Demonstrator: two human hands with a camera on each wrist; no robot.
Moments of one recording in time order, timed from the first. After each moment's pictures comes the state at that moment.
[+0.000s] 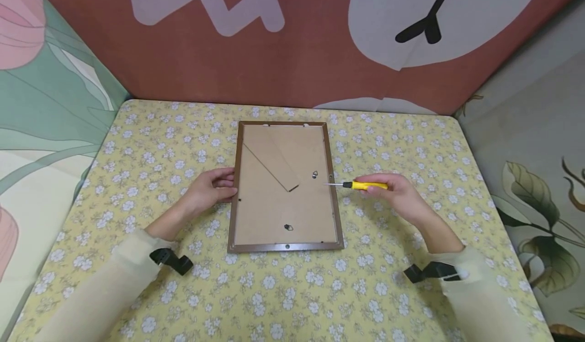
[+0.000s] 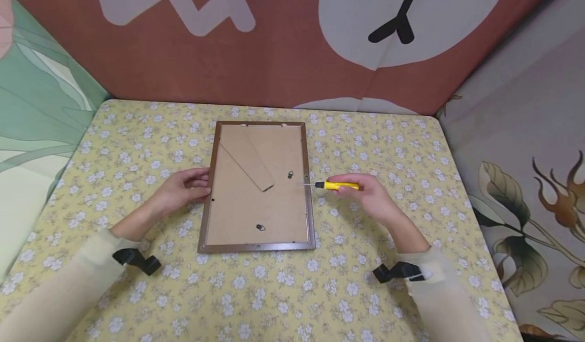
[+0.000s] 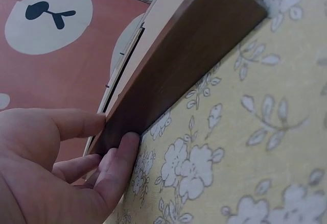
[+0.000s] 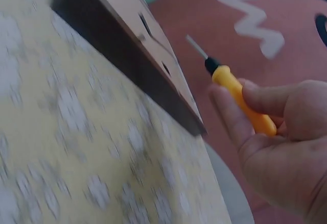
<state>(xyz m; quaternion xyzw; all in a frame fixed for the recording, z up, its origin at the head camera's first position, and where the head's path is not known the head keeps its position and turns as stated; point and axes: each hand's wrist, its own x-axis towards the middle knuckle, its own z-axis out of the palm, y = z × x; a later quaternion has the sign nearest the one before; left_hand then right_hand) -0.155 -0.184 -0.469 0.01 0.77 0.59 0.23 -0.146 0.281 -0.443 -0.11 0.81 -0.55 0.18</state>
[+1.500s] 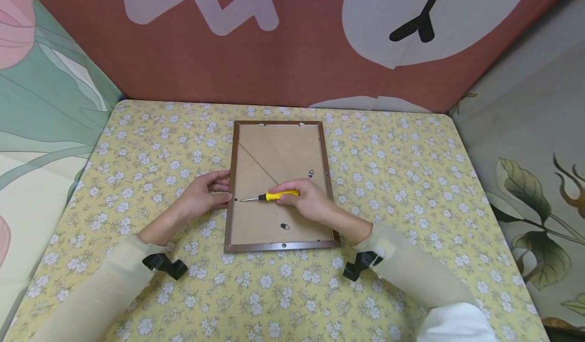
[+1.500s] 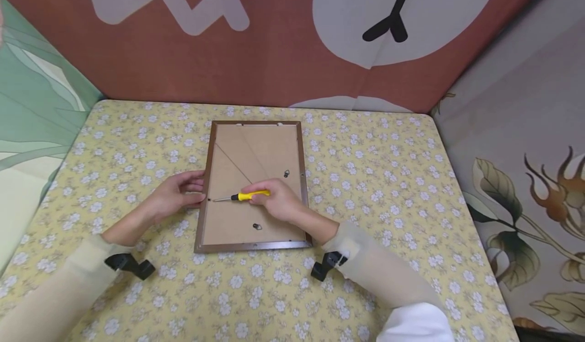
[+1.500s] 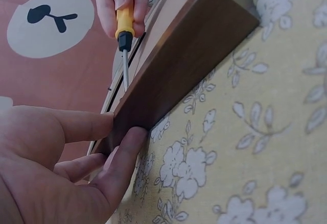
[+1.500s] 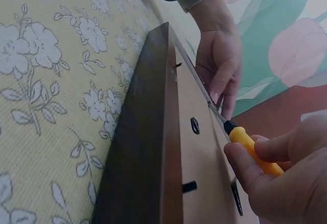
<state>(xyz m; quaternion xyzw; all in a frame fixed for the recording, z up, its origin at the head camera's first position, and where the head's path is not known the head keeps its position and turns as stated) -0.148 -0.186 -0.470 0.03 0.79 0.56 0.23 -0.144 0.103 -0.450 -0.14 0.81 -0.52 0.24</state>
